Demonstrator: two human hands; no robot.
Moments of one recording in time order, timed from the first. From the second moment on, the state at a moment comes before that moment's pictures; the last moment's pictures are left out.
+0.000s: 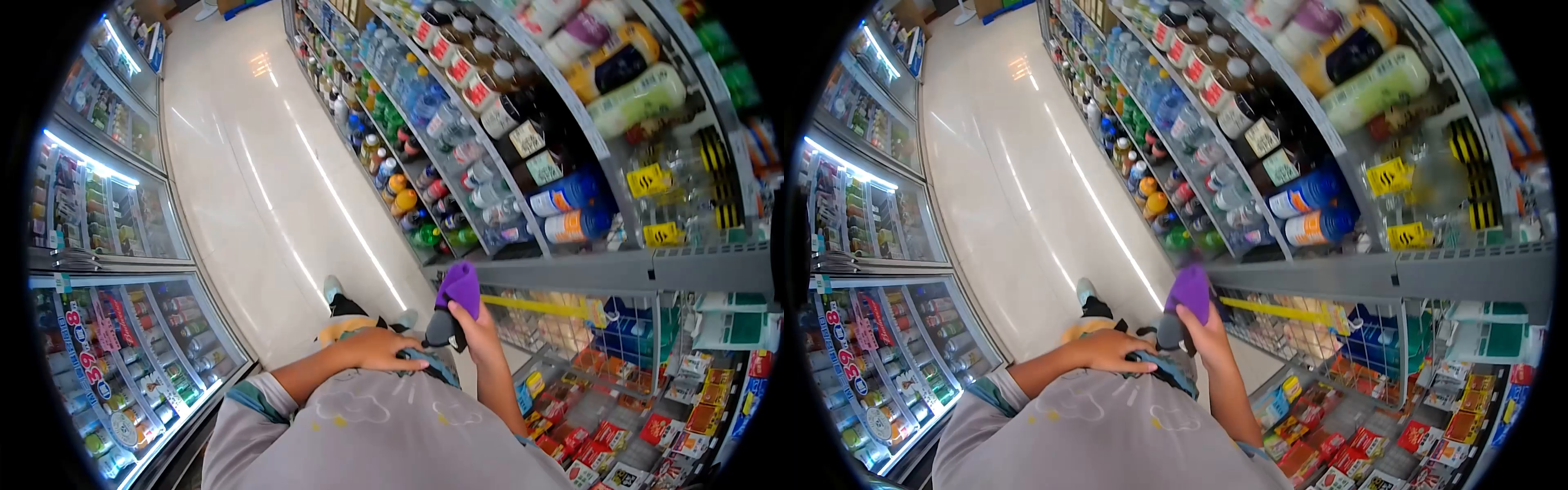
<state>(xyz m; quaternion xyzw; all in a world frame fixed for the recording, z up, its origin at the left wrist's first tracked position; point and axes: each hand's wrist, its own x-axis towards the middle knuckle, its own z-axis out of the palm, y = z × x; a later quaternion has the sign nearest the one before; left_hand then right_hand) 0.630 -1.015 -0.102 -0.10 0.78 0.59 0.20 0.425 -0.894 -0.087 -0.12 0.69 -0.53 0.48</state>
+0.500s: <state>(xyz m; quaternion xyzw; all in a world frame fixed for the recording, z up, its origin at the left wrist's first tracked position) 0.698 -1.090 -0.131 -0.08 0.77 0.61 0.19 0.537 -0.983 -0.085 -0.16 0.70 -0.45 0.54</state>
